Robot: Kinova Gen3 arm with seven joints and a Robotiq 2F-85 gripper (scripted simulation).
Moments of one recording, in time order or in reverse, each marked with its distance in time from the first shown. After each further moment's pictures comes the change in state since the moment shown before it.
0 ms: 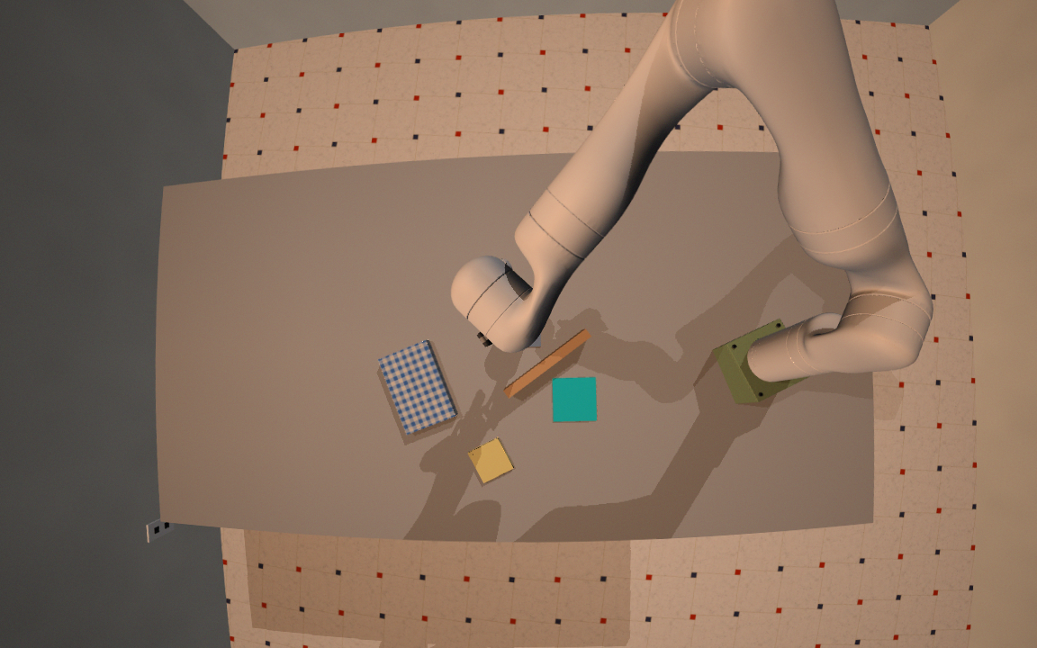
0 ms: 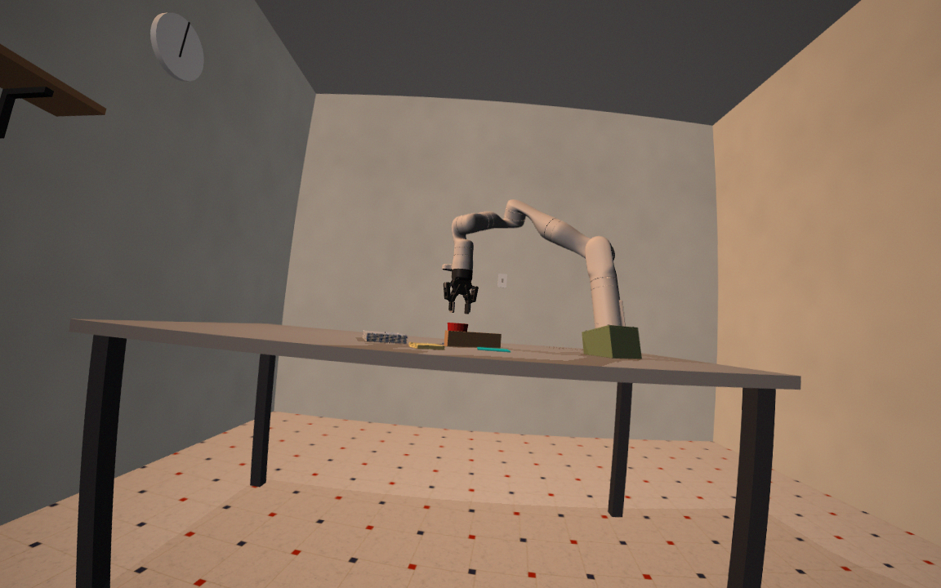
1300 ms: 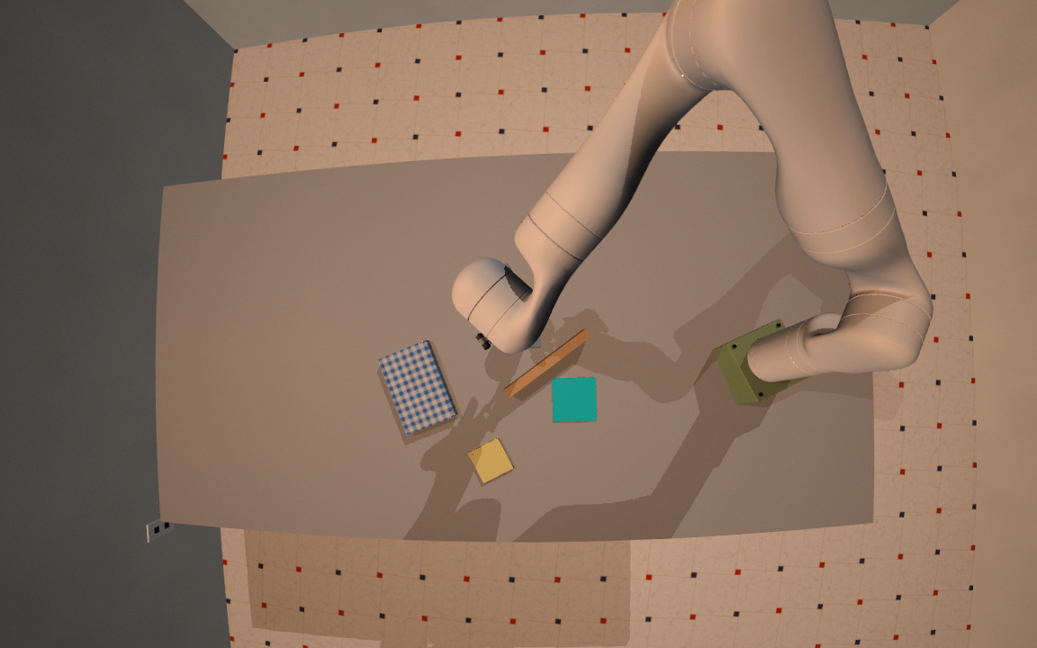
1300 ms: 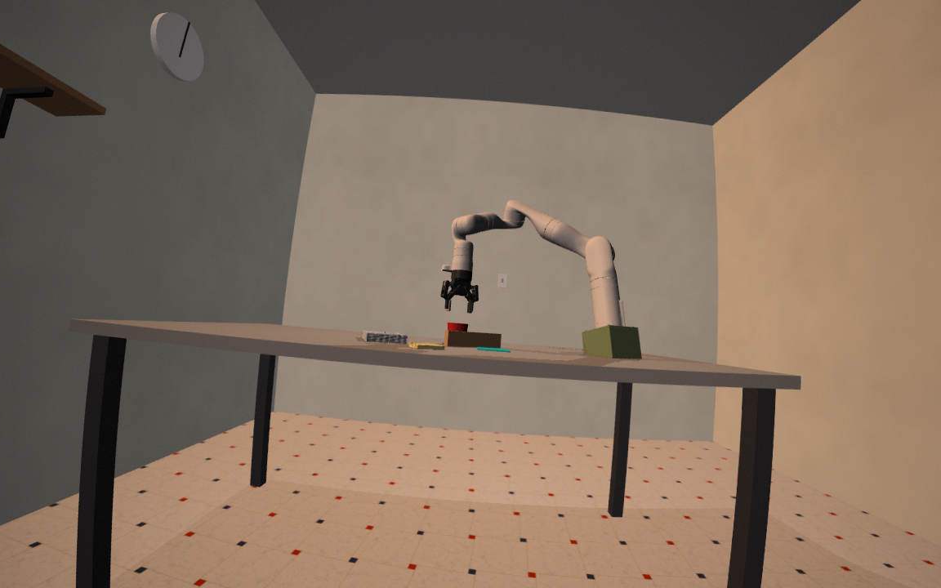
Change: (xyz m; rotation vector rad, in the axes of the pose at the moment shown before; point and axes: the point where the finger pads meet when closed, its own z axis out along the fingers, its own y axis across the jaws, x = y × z) arm -0.001 -0.003 0.004 0.006 0.001 -0.010
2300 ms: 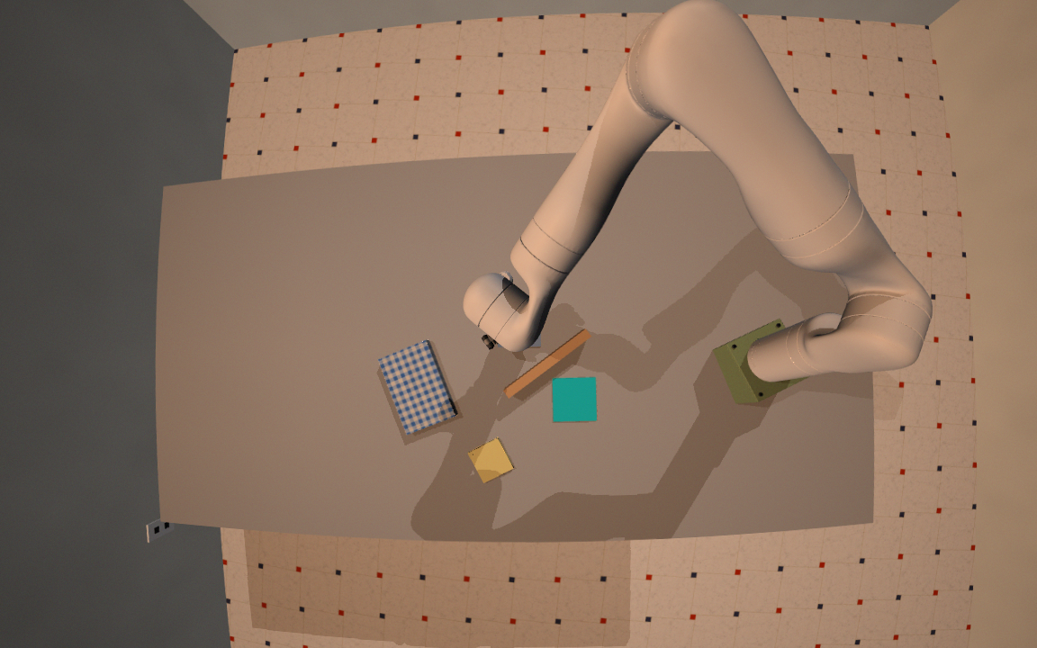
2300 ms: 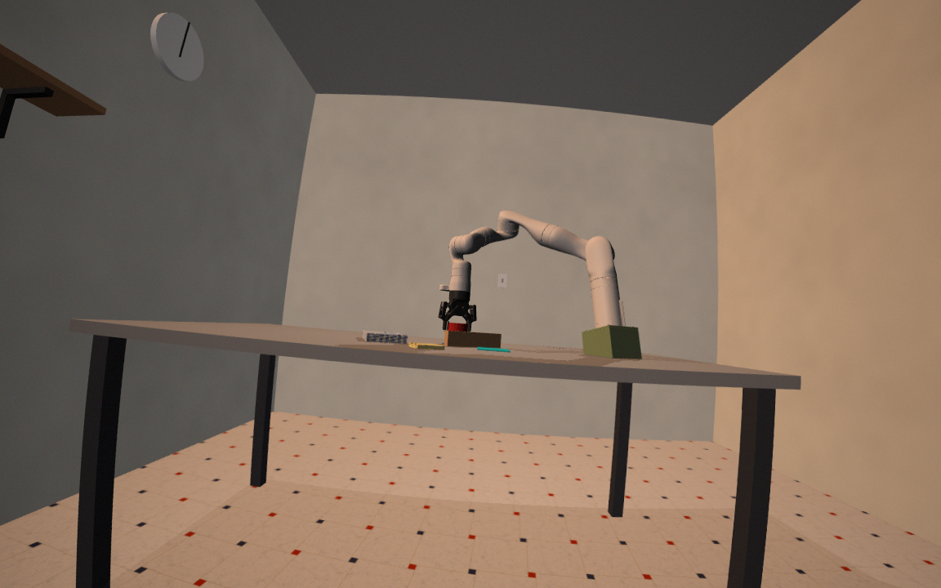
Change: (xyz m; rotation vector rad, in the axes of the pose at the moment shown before) arm 0.001 -0.002 0.073 -0.001 0.002 -0.008
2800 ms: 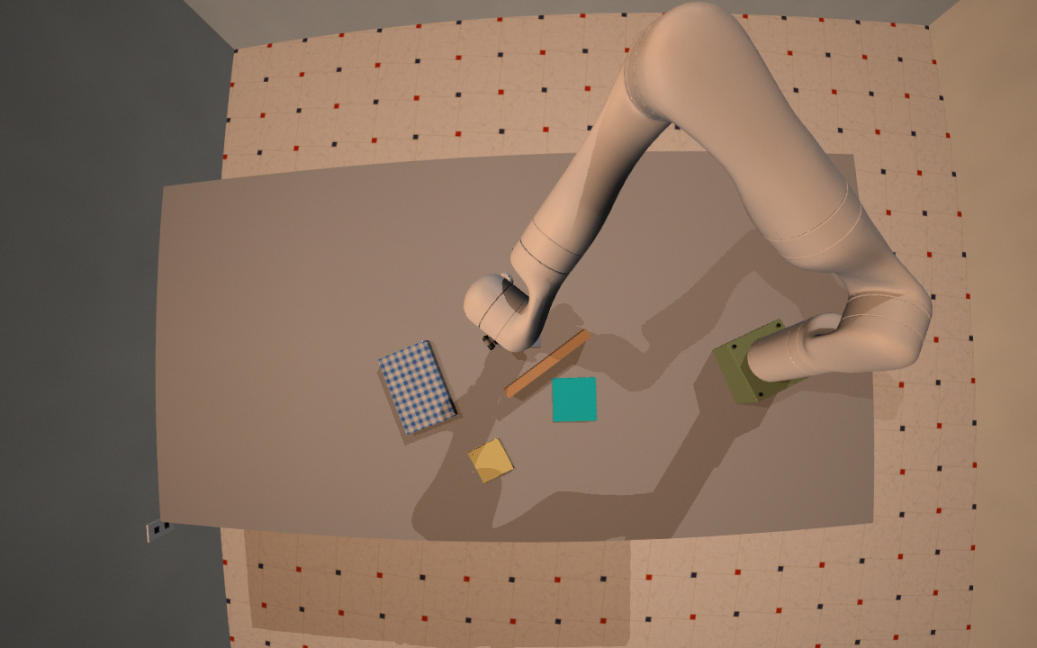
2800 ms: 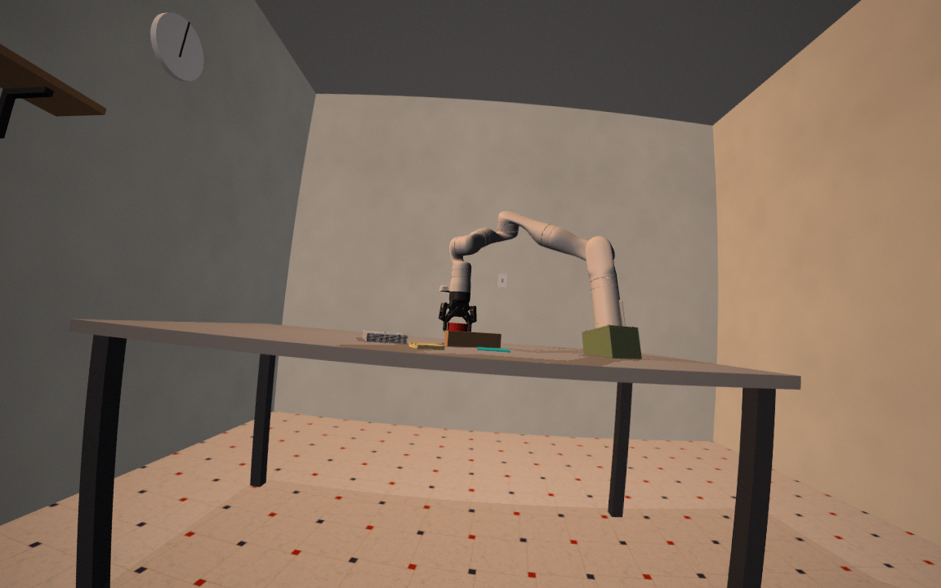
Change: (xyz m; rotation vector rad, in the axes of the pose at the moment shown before) arm -0.002 0.000 0.003 -0.002 -0.004 -0.001
